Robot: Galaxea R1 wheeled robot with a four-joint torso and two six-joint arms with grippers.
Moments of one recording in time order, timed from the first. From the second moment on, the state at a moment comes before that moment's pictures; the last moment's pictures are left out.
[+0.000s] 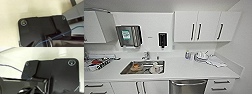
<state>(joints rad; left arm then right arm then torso) 1.45 2.77 -2.35 0.03 -0.06 0.08 -1.53 2.79 -2.32 -0.03 0.10 -0.10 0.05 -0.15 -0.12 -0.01</state>
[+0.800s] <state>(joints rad) 1.45 2.77 -2.35 0.03 -0.06 0.08 -1.53 2.79 -2.32 -0.03 0.10 -0.10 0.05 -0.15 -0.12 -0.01</state>
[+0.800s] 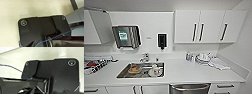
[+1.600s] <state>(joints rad) 1.45 2.77 -2.35 0.03 -0.06 0.08 -1.53 2.79 -2.32 -0.03 0.10 -0.10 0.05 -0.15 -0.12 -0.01</state>
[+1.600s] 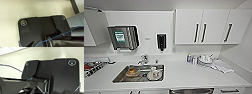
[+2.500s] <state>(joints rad) 1.46 2.77 -2.35 0.03 -0.06 0.08 -1.53 2.80 -2.32 -0.03 0.10 -0.10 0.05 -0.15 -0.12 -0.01</state>
